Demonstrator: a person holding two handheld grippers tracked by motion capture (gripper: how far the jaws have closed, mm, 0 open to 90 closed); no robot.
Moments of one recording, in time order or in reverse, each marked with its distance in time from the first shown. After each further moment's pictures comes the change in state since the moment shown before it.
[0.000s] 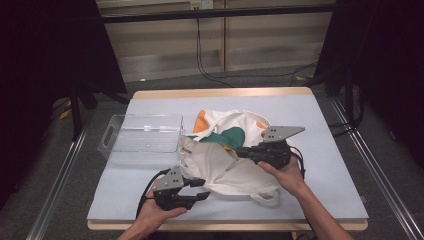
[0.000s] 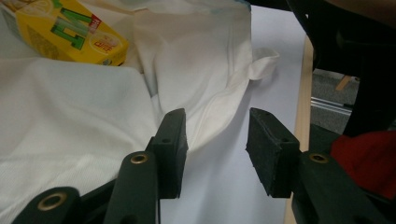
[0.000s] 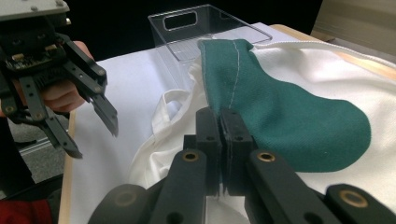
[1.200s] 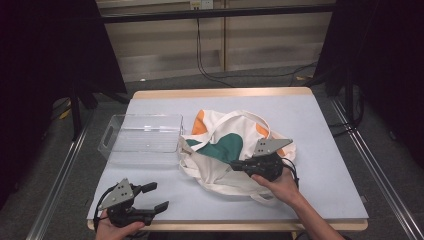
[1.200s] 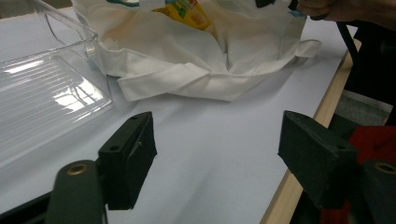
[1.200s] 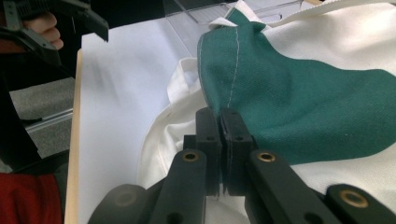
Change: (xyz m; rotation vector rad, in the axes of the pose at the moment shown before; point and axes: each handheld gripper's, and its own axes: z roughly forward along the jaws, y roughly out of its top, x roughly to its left) left arm -0.003 -0.058 -0.100 -0.064 0.219 -0.142; right arm 0.019 -0.022 0.019 0.083 0.023 -0.014
